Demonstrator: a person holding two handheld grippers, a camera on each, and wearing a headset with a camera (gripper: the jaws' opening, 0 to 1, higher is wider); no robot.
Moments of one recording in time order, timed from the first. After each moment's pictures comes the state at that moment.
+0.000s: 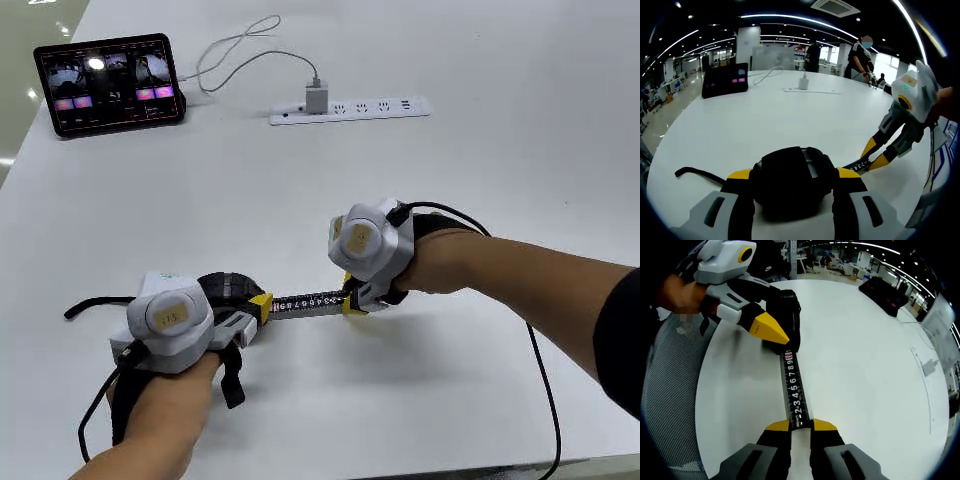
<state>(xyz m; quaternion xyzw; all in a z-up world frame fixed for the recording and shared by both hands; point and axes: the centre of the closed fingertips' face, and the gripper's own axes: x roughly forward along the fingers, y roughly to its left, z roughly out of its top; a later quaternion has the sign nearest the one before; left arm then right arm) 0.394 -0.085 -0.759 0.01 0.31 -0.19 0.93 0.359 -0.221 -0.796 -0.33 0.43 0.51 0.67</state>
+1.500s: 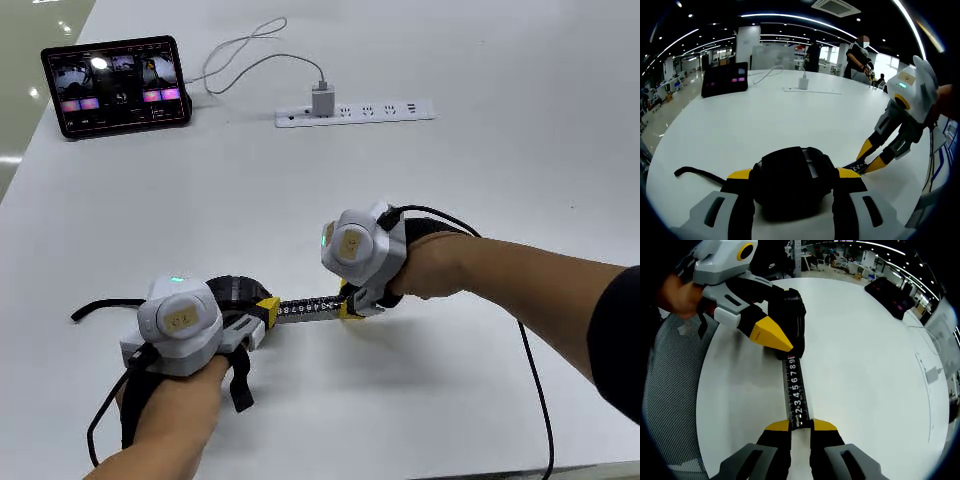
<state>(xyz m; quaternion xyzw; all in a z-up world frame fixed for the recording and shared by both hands) 0.395 -0.085 -0.759 0.01 0.31 -0.19 0.93 0.359 -0.209 -0.795 -0.34 0.43 0.52 0.65</state>
